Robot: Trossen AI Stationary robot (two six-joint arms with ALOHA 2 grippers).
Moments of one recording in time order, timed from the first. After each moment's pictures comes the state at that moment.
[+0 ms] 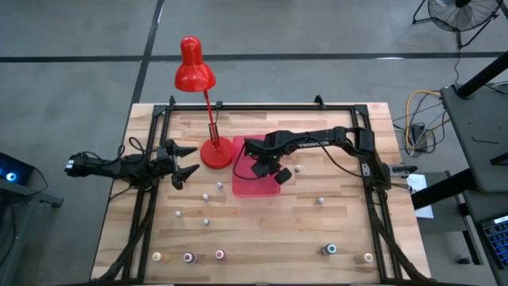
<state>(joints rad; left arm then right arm) -0.17 0.04 0.01 0.07 -0.48 -0.16 -0.14 2.11 1.64 -0.90 -0.05 -0.83</state>
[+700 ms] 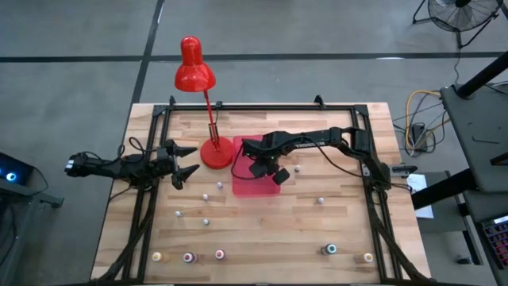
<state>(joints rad) -0.17 0.04 0.01 0.07 -0.48 -0.16 -0.14 2.16 1.67 -0.90 -0.05 -0.82</state>
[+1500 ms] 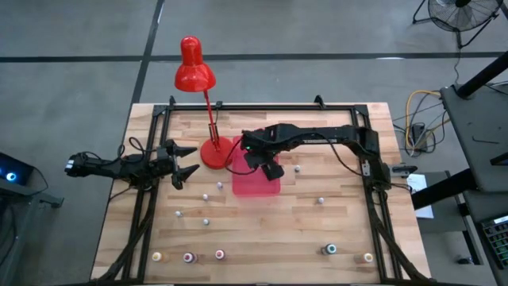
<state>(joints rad) -0.17 0.04 0.01 0.07 -0.48 -0.16 -0.11 2.06 1.82 -1.02 0.08 -0.53</state>
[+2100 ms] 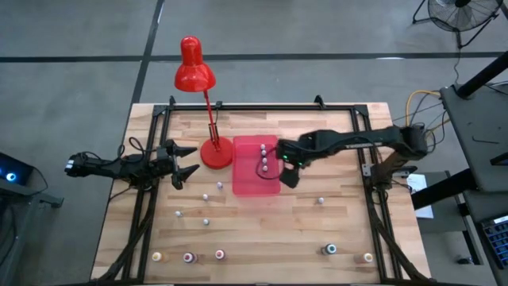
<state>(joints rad) -0.17 0.04 0.01 0.07 -0.48 -0.16 -0.04 1.63 1.32 -0.97 0.10 0.46</state>
